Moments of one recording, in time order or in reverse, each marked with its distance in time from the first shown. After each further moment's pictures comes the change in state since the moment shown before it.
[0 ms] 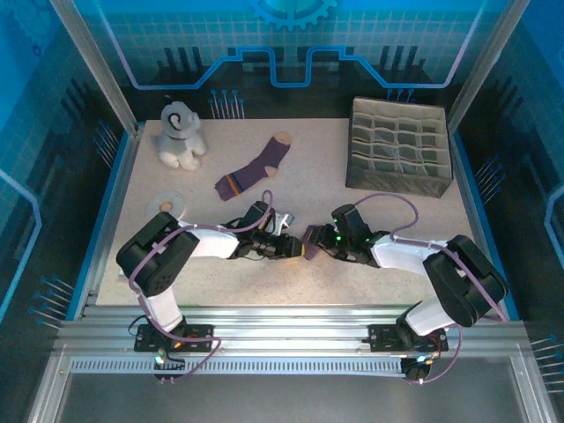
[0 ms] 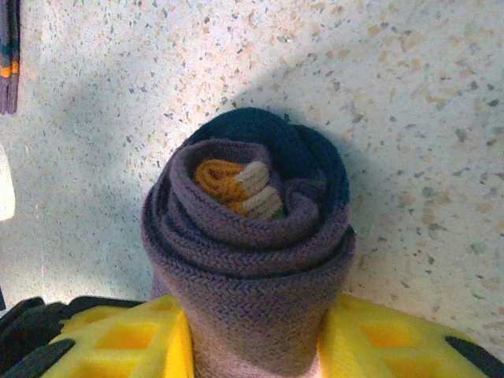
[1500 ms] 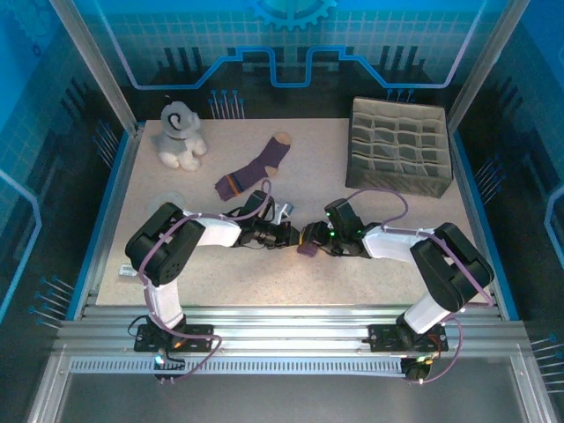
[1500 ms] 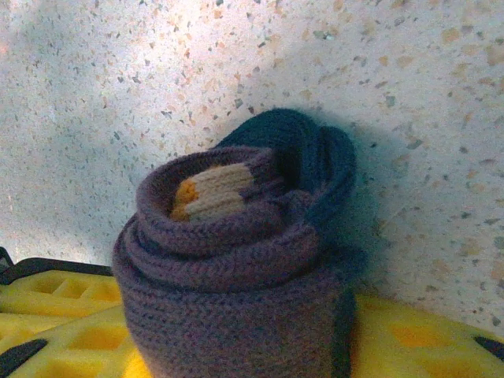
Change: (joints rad) left arm 0.064 0.101 0.104 0.012 0.065 -0.003; right arm 0.001 0.110 0.104 -0.058 -0.040 -0.063
